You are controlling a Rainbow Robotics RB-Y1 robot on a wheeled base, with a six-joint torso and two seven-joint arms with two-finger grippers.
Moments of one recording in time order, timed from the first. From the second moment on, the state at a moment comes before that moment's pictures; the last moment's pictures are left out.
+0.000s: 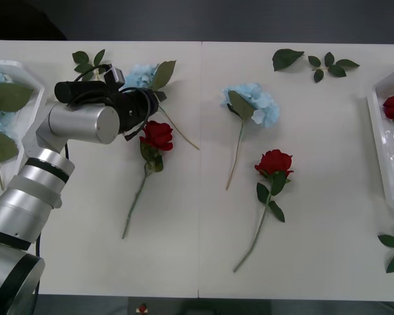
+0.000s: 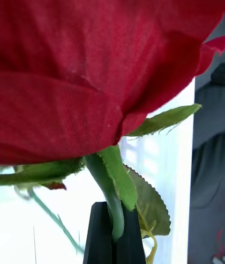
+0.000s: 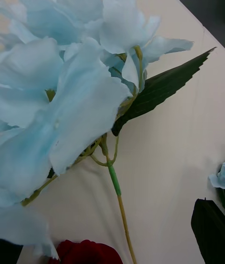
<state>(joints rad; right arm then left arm) -0.98 -1.09 0.70 -0.67 -0.88 0.94 1.59 -0.62 0.32 -0.20 -1.22 0.58 0.71 -0.97</state>
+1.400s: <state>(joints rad) -0.98 -1.09 0.64 -1.08 -1.48 1.23 1.16 -0.84 0.32 -0.24 -0.87 0.55 0.60 -0.98</state>
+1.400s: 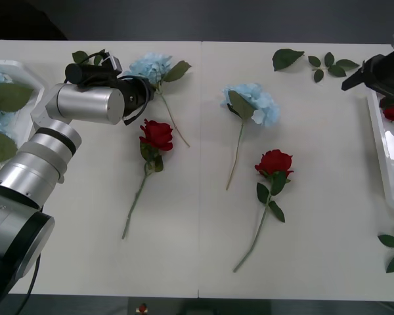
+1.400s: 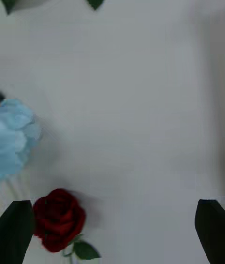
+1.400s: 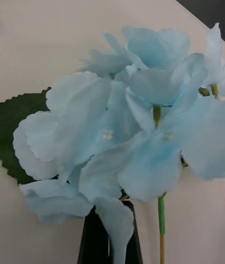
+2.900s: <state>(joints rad) -0.87 -1.02 1.26 -1.93 -0.79 1.00 0.00 -0.54 0.37 0.01 -1.57 0.65 1.28 -1.04</state>
